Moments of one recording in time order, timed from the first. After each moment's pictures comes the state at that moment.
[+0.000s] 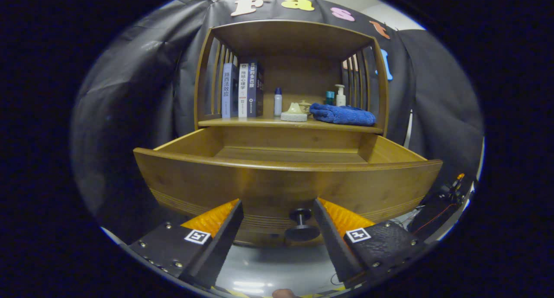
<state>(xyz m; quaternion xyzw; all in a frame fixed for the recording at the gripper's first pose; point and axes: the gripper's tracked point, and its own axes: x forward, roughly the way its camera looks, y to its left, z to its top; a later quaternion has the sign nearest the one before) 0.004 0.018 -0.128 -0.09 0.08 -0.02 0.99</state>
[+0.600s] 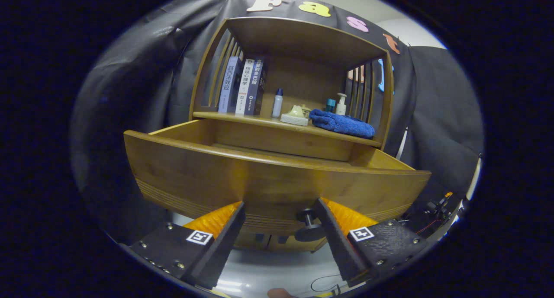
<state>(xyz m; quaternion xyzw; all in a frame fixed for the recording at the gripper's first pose) 0.028 0.021 -0.129 -0.14 0.06 -0.03 0.99</state>
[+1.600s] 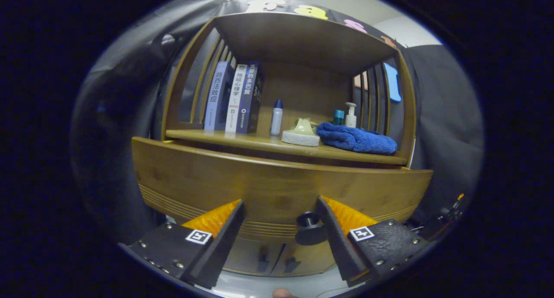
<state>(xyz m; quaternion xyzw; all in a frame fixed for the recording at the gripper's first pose) 0.149 0.034 -0.105 -0.09 0.00 -0.02 1.00</state>
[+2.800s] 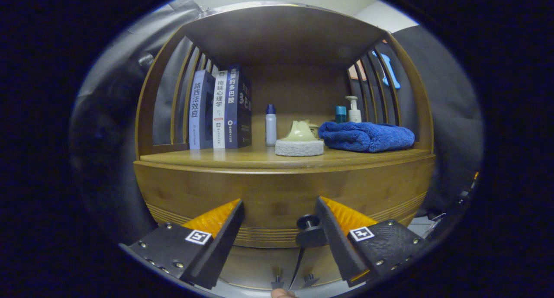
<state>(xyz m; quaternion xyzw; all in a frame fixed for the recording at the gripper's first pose) 0.211 0.032 -0.095 -0.05 -0.03 -0.01 1.00</state>
